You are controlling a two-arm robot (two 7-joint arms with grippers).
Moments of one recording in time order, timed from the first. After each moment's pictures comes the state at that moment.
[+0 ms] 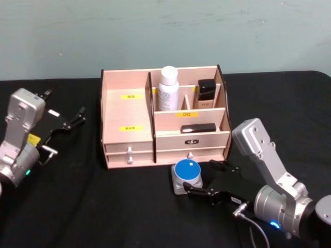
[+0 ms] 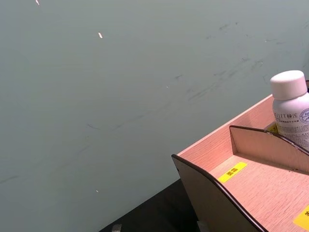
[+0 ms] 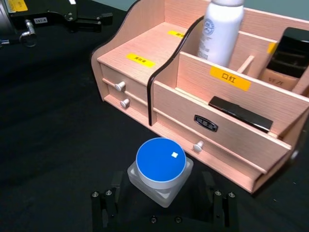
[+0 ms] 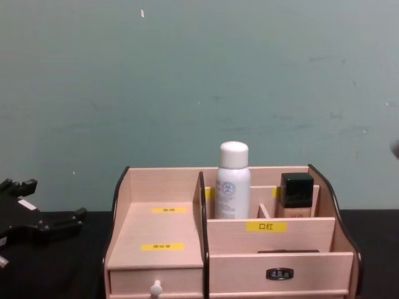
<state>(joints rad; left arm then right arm) -0.20 0.60 0.45 -1.41 -0.25 -0.12 0.03 -0.09 0.48 -0.38 -1.89 0.27 0.49 0.28</state>
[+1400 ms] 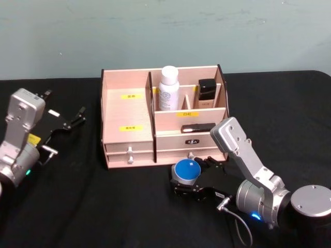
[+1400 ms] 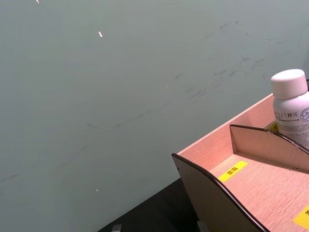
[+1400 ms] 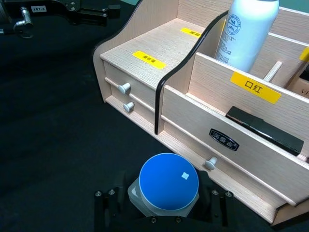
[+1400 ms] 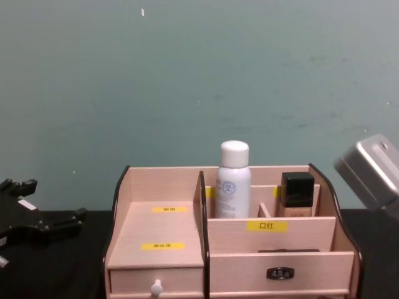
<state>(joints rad) -0.20 0.60 0.45 -1.41 -0.25 -0.12 0.03 0.01 0.40 -0.43 -1.76 0.18 0.46 0.33</state>
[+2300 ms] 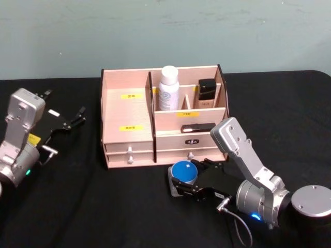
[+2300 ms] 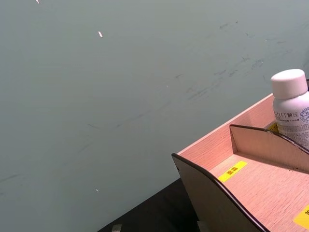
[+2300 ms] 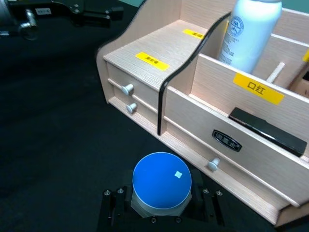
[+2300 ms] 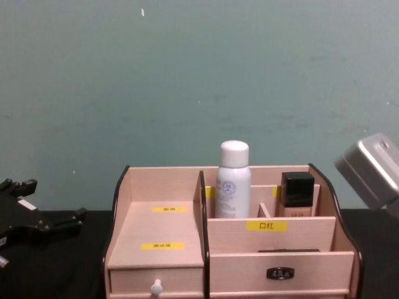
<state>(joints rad) -0.20 0.60 0.45 -1.41 -0.25 -0.12 0.03 0.01 0.40 -0.43 -1.76 0.18 0.46 0.34</state>
